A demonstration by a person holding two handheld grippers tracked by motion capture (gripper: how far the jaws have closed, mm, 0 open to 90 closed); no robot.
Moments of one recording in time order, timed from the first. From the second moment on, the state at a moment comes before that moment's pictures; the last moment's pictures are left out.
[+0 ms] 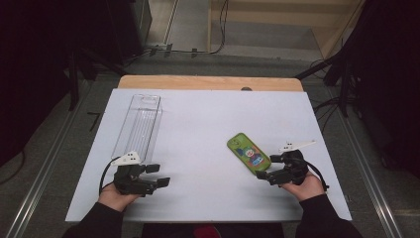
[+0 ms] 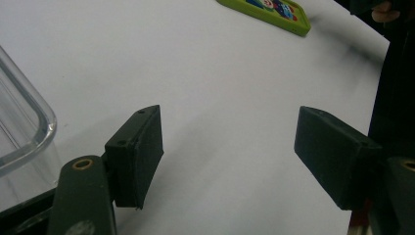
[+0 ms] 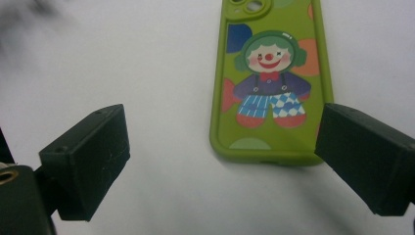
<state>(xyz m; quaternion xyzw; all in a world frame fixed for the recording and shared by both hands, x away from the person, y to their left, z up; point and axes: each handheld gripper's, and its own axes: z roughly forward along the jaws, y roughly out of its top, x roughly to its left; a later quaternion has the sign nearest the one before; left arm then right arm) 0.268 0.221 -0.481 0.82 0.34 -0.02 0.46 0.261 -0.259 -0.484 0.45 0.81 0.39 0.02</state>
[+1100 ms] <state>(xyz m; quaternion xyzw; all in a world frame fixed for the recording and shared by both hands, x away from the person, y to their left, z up) 0.268 0.221 -0.481 0.82 0.34 -0.02 0.46 0.310 -0.243 -0.476 0.43 0.81 0.38 0.03</state>
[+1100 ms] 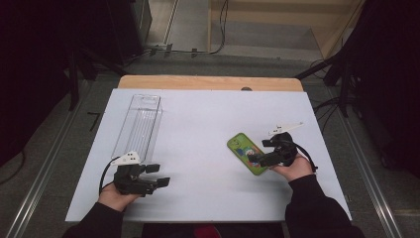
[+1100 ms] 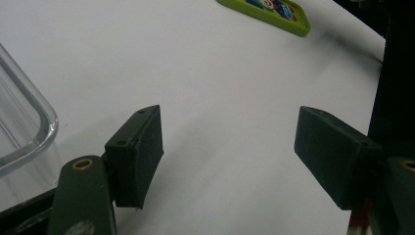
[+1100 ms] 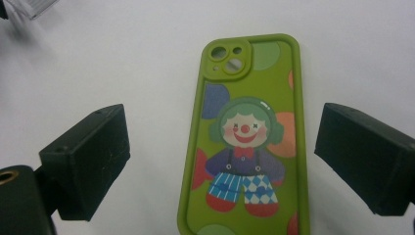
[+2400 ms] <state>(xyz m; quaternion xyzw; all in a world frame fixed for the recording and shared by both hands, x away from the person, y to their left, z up) 0.268 0.221 -0.481 0.82 0.34 -0.02 0.46 0.347 -0.215 -0.496 0.44 0.84 0.31 0.04</state>
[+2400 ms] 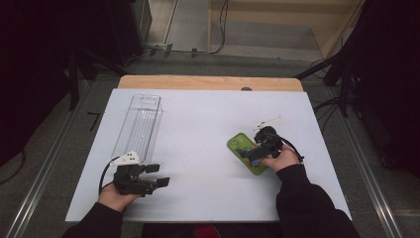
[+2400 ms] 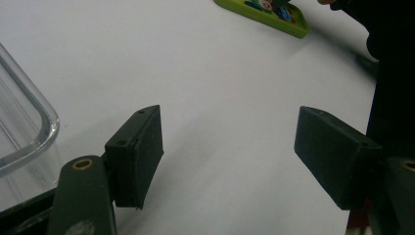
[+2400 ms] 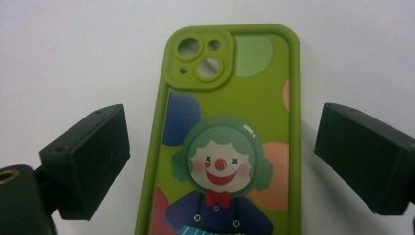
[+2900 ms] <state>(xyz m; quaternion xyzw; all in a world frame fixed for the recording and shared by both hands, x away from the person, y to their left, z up) 0.268 0.221 -0.481 0.82 0.34 -0.02 0.46 0.337 -0.199 -0.510 0.41 0.87 0.27 0.09</state>
